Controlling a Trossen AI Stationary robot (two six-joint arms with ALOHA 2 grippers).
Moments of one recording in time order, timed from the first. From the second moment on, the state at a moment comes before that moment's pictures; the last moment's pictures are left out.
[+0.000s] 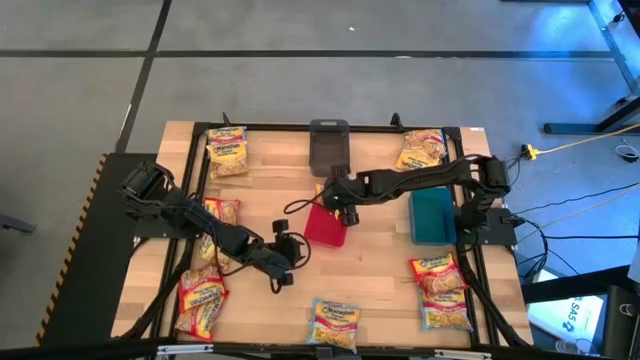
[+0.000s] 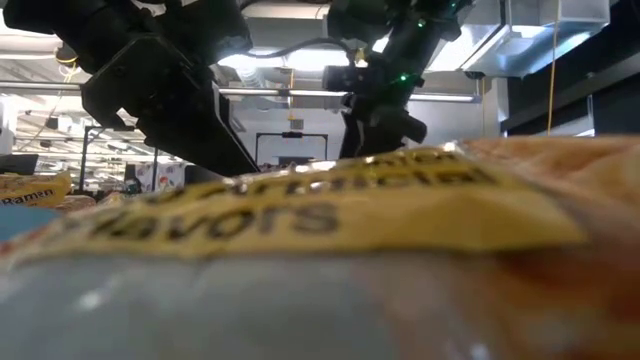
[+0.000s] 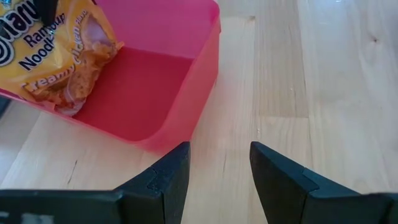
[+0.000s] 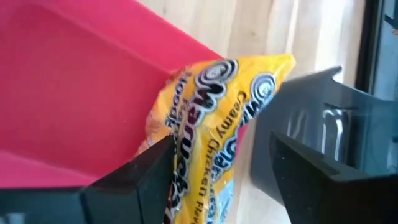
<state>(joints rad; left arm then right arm) -0.46 1.67 0.82 0.02 -0.56 -0.34 -0.03 1.82 1.30 -0.53 0.29 -0.40</state>
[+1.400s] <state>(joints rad) -0.72 1.87 0.93 0.30 -0.46 -0.58 0.70 1.77 0.89 0.22 0.19 0.34</state>
